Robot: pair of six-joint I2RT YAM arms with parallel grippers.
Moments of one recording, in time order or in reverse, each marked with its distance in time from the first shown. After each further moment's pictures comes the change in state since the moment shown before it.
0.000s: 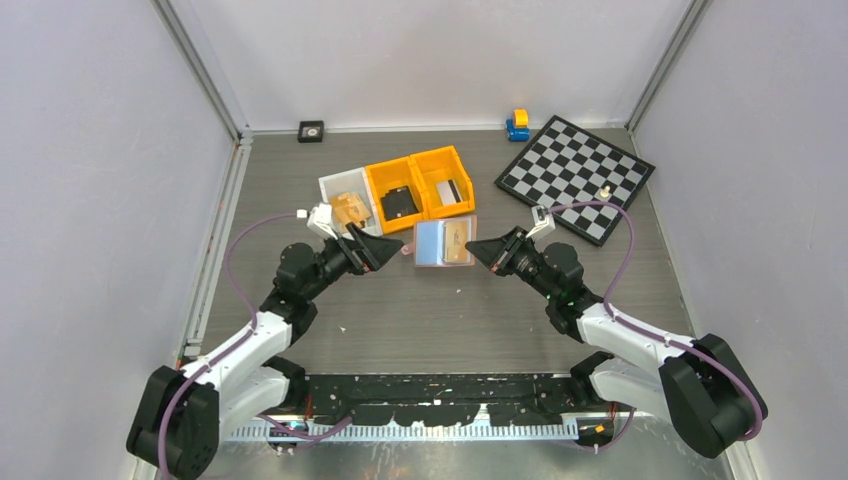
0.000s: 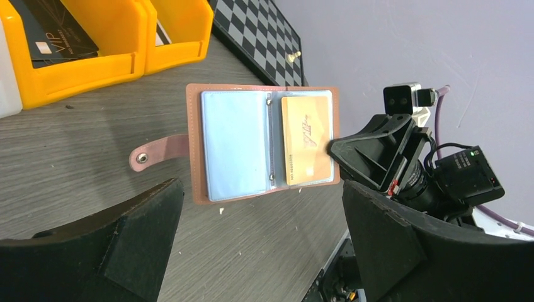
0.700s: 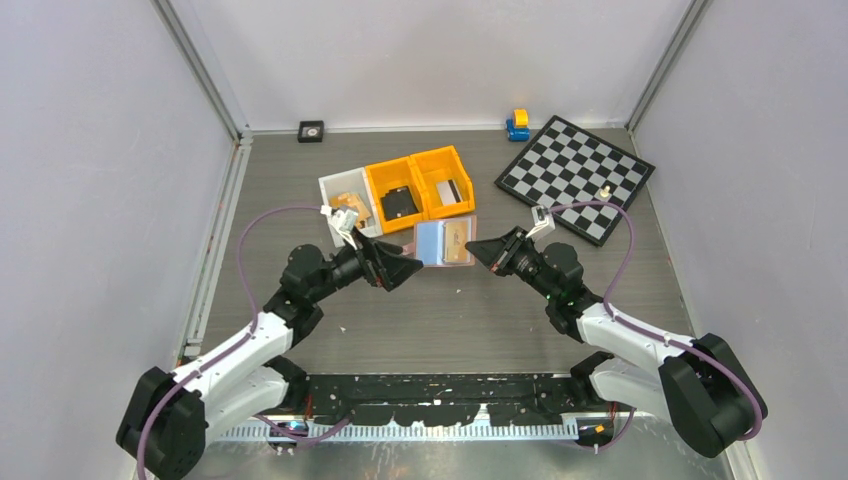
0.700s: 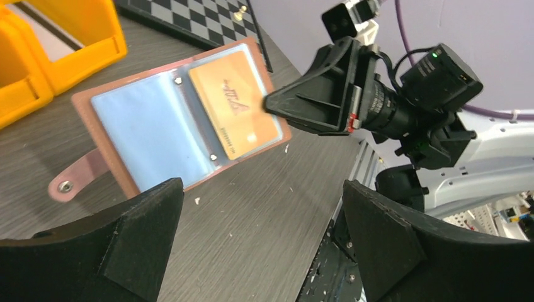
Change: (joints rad) left arm -0.121 -0.020 0.033 0.012 0.115 0.200; right arm 0.000 0.003 0.000 0.001 -0.001 0.002
